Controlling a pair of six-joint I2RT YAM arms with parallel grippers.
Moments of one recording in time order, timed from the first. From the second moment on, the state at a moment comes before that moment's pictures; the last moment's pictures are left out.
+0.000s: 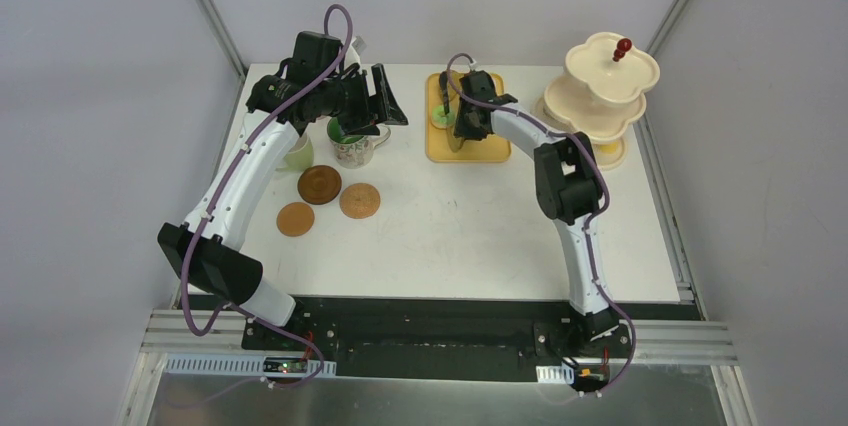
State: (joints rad) left arm -0.36 1.53 1.72 -0.92 0.36 -0.58; right arm 0.44 2.31 1.87 -0.48 0.05 0.53
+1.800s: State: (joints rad) left arm -0.39 1.56 1.38 -0.37 0.21 -1.10; right arm 0.57 1.80 1.60 -0.61 -0.16 0.57
